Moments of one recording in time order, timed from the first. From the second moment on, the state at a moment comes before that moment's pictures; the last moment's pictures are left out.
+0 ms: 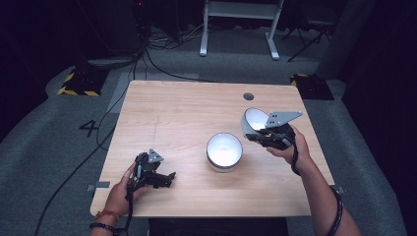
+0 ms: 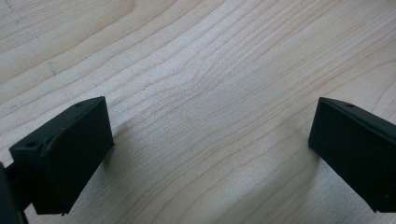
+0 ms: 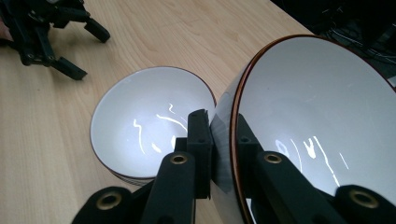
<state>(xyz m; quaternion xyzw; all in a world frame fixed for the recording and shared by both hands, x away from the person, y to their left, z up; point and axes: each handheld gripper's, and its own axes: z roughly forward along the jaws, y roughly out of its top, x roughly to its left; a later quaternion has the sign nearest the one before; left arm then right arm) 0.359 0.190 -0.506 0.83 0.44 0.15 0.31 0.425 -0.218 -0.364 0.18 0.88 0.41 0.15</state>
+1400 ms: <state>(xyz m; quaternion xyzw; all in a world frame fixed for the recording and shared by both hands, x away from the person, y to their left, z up) 0.359 0.191 -0.506 0.83 0.44 0.15 0.31 0.492 -0.255 -0.413 0.29 0.87 0.35 0.17</state>
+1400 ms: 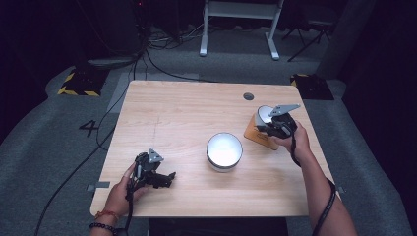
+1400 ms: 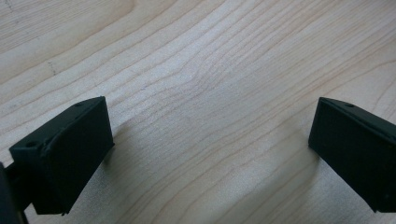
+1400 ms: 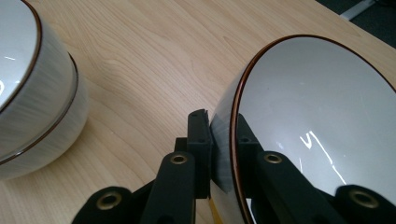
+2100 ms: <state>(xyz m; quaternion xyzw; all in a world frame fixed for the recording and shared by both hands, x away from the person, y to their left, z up) 0.359 0.190 -0.506 0.83 0.44 0.15 0.31 0.512 -0.255 -0.432 0.32 0.88 0.31 0.17</state>
